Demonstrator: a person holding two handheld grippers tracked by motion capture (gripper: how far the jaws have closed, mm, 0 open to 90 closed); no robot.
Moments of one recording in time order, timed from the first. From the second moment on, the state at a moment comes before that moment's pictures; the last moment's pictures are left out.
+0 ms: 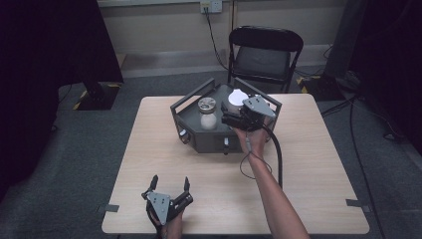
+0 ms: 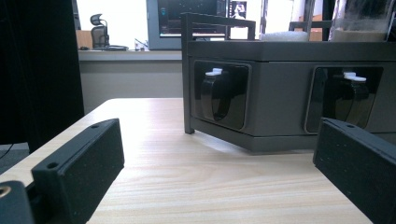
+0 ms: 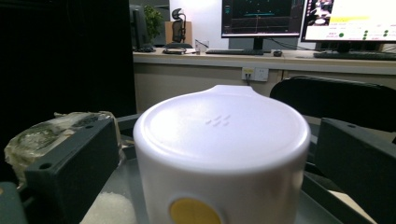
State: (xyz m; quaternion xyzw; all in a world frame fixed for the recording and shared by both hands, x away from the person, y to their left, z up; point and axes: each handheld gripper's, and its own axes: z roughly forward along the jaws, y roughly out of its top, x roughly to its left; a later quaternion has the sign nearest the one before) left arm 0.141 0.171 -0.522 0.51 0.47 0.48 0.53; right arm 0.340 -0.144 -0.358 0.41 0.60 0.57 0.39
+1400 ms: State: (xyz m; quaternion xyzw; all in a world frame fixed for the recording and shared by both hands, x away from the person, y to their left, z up) left arm 0.141 0.171 -0.522 0.51 0.48 0.49 0.53; right arm 0.297 -0.153 -0.386 0.39 0.58 0.58 0.42
